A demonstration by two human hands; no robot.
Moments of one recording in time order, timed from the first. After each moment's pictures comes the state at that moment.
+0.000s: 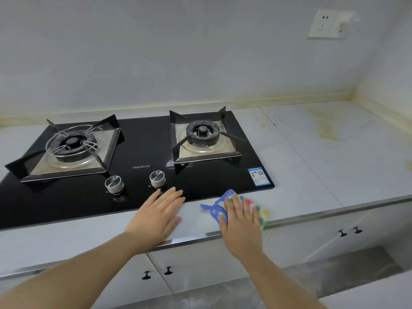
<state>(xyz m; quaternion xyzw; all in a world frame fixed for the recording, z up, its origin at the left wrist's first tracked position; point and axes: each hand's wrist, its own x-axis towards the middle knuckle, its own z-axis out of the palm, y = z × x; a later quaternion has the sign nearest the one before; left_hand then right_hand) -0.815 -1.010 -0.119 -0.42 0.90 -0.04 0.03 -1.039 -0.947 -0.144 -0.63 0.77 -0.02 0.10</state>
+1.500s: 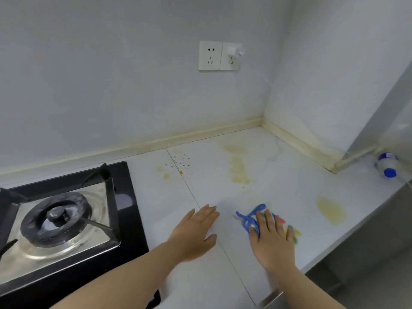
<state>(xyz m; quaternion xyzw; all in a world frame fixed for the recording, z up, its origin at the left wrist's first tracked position) -1.220 -1.136 -0.099 -0.27 0.95 0.16 0.03 -1.391 -1.020 -0.129 -0.41 0.91 -0.02 0.08</state>
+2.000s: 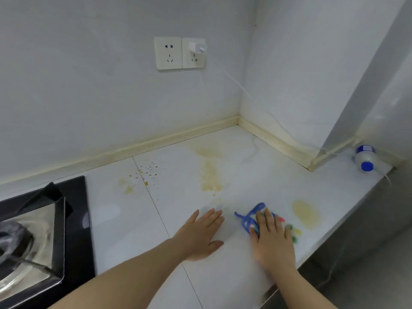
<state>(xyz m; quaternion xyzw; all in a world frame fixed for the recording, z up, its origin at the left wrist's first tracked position) -1.335 -1.136 -0.108 -0.19 0.97 0.08 0.15 -1.481 -1.007 -0.124 -0.41 0.91 -0.01 0.08</state>
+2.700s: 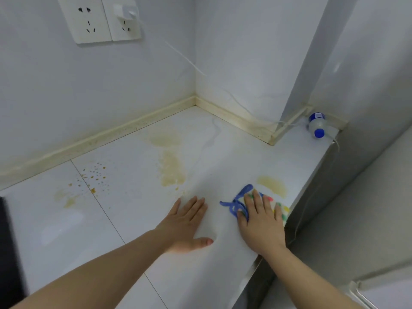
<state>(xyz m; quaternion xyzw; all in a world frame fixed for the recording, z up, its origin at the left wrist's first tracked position) -1.387 -1.143 -0.119 -0.11 0.97 0.04 0.22 -1.519 -0.986 -0.133 -0.32 0.94 -0.02 0.10</state>
